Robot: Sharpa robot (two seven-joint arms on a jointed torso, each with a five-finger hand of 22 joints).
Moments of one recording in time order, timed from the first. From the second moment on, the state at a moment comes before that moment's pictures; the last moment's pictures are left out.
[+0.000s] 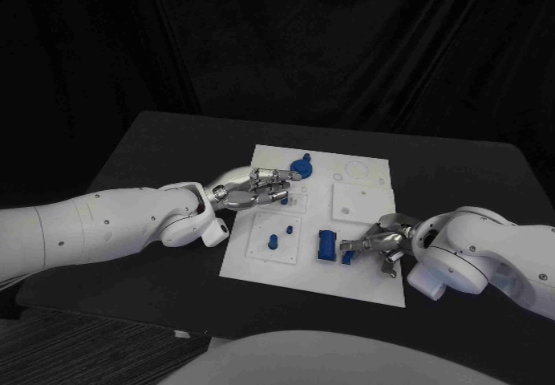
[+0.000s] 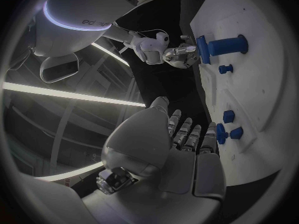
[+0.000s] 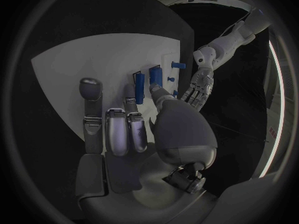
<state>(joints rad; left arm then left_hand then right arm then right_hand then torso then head) 1.12 -0.93 -0.21 1.44 -0.58 0.05 0.68 1.54 0.22 -0.12 0.26 0.53 0.43 0.08 0.04 0.04 0.16 0.17 0.16 0.03 0.05 0.17 0.01 0.01 0.20 0.05 0.27 0.02 0.06 1.22 -0.83 -0.21 1.74 -0.67 -0.20 -0.63 1.08 -0.07 0.15 0.07 0.16 1.00 0.07 0.27 0.38 1.46 -0.01 1.55 1.31 1.46 -0.08 1.47 1.31 0.14 1.40 0.03 0.63 1.29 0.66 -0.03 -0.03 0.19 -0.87</state>
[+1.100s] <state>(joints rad) 1.11 -0.93 -0.21 1.43 -0.58 0.06 0.68 1.55 0.21 -0.12 0.26 0.53 0.43 0.08 0.04 0.04 0.16 0.17 0.16 0.03 0.05 0.17 0.01 0.01 0.20 0.05 0.27 0.02 0.06 1.22 -0.85 -0.21 1.75 -0.67 -0.21 -0.63 1.09 -0.05 0.06 0.14 0.14 0.88 0.03 0.56 0.59 1.46 -0.03 1.55 1.31 1.46 -0.09 1.47 1.31 0.14 1.40 0.02 0.62 1.29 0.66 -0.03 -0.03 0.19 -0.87</state>
